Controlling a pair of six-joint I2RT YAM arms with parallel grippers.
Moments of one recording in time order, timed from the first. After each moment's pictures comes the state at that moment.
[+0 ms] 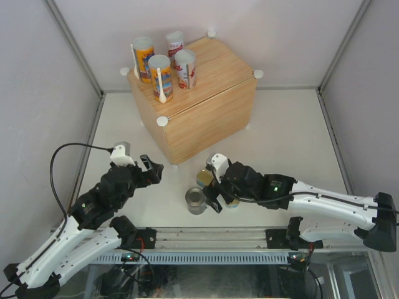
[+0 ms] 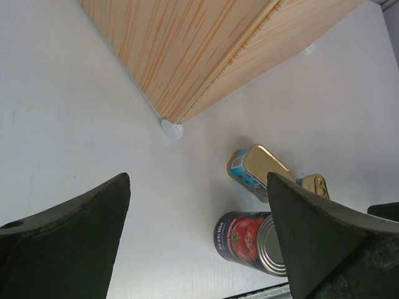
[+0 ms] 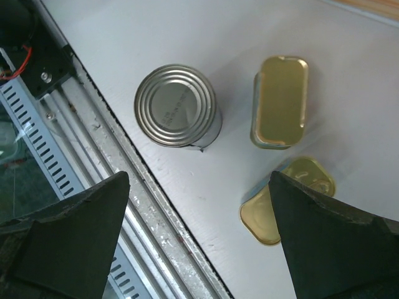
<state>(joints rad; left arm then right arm) -0.76 0.49 0.71 -0.67 -0.46 -0.67 1.18 1.06 0.88 -0.50 0.10 0.24</state>
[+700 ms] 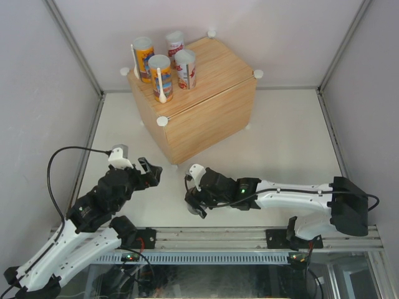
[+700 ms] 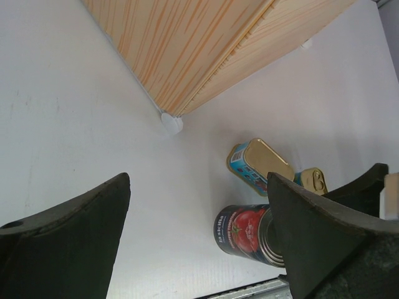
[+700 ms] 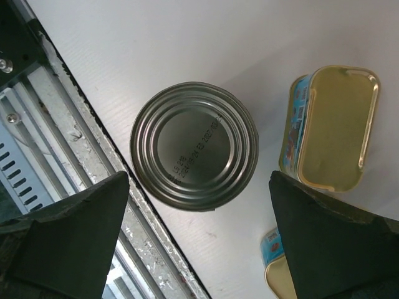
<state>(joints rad) -0.75 0.44 0.70 -0.70 -0.44 -0.68 1.24 1.35 0.88 -0.31 0.10 0.22</state>
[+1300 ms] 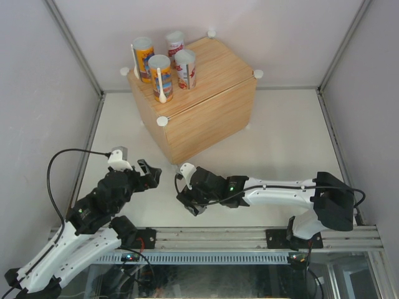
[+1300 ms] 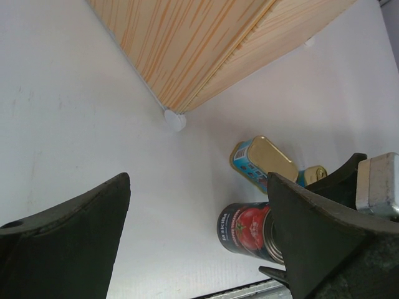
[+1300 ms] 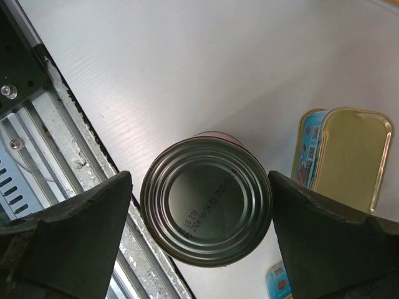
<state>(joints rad) -0.75 0.42 0.69 -0.71 -0.44 -0.68 1.24 1.49 0.96 -0.25 0.09 0.20</state>
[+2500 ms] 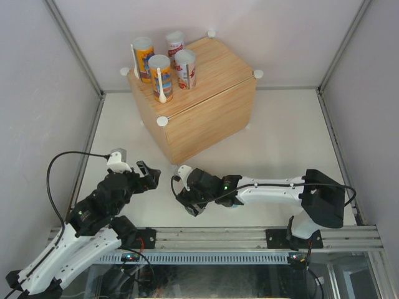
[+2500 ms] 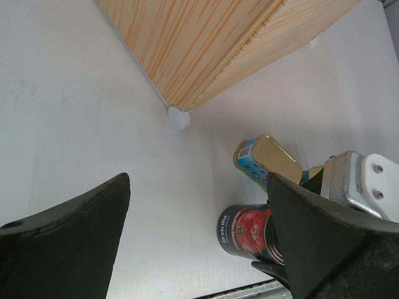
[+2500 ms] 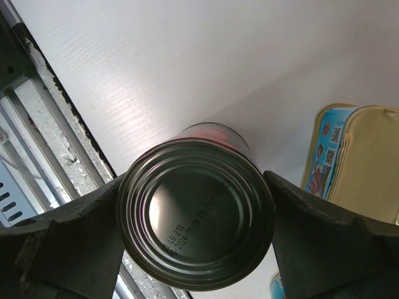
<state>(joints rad) -0.74 0.38 0.65 -0.72 -0.44 -0.69 1.23 1.57 0.98 -0.26 0.04 0.20</state>
